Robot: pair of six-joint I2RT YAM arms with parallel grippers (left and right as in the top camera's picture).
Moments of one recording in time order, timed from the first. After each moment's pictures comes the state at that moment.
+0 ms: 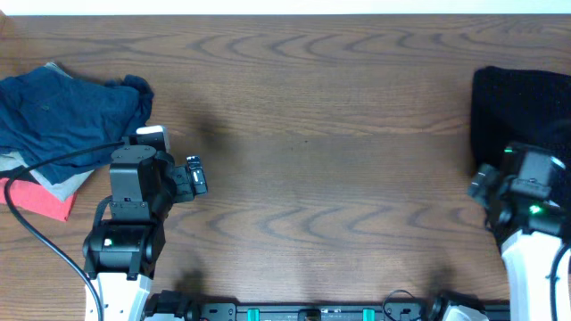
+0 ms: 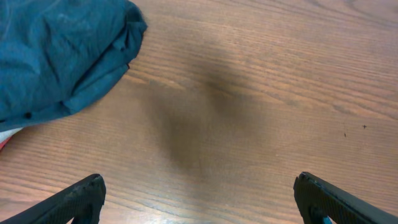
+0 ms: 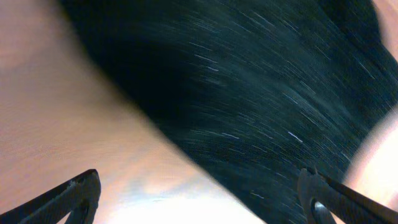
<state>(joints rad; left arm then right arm) -0.04 0.87 0.79 -0.68 -0.06 -0.17 -0.31 1.08 0.77 -0.80 0.43 0.35</state>
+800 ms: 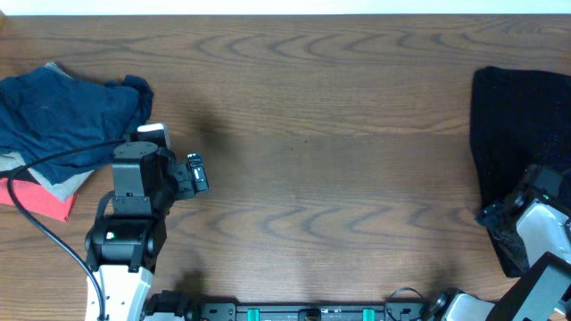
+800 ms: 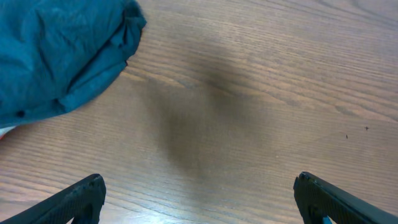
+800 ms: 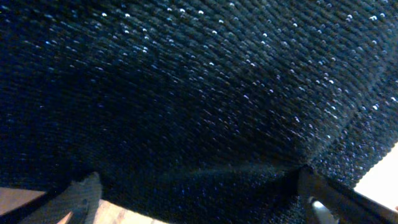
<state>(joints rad) -0.04 0.91 0.79 -0.66 -0.06 -0.19 -0.57 1.44 0.63 -0.62 0.36 0.45</state>
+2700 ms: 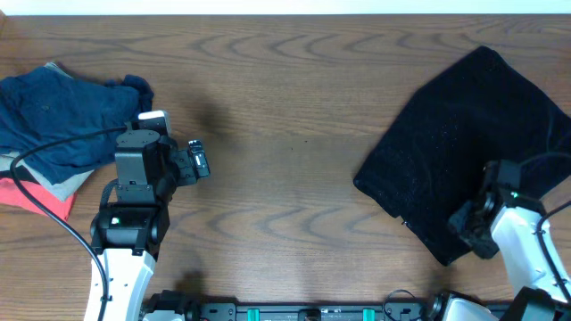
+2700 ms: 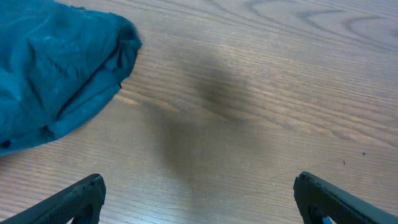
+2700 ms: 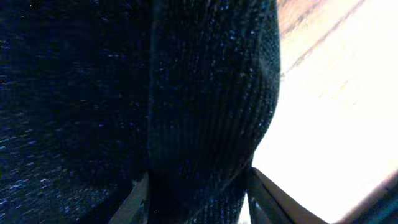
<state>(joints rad) -0.04 0.98 0.79 -0.54 -0.06 -0.20 -0.32 1.31 0.58 -0.79 0.19 0.56</state>
